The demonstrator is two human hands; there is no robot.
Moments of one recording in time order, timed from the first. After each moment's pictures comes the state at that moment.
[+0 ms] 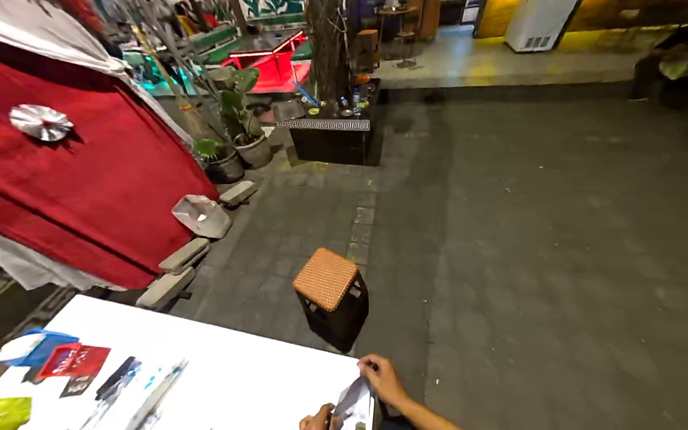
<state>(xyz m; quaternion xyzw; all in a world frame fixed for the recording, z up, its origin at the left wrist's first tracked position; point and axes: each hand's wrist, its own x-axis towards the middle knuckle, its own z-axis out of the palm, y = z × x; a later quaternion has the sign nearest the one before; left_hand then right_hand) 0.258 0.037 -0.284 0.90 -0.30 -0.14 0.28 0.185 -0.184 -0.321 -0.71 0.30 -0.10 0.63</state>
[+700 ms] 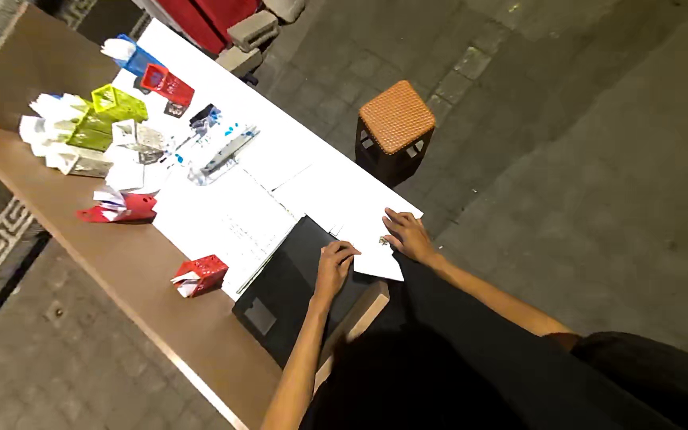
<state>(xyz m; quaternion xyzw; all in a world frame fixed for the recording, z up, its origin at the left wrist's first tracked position) 0.213 0.119 -0.249 0.87 -0.26 -0.13 0.40 0.175 -0.163 -0.325 -0.94 -0.01 0.07 0.34</state>
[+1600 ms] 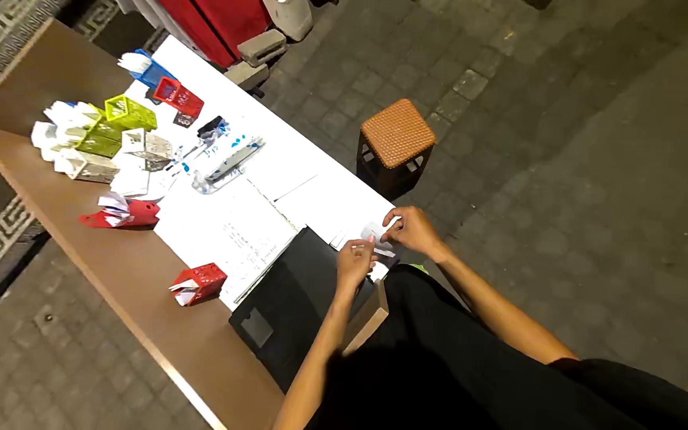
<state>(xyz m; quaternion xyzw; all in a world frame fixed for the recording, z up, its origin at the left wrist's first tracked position) 0.231 0.025 -0.192 0.75 0.17 -0.33 0.55 0.244 -0.174 -0.195 -0.80 0.11 0.19 0.55</state>
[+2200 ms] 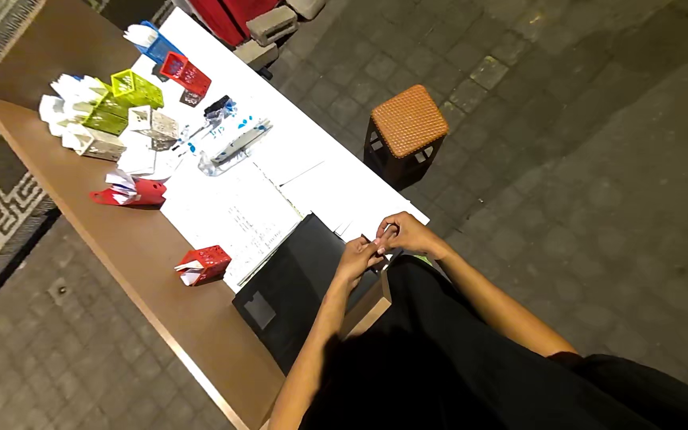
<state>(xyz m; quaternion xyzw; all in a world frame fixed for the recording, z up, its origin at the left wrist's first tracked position) 0.223 0.042 -0.209 0.60 0.17 -0.41 0.67 0.232 -0.160 -0.232 -0.69 0.02 0.31 0.65</state>
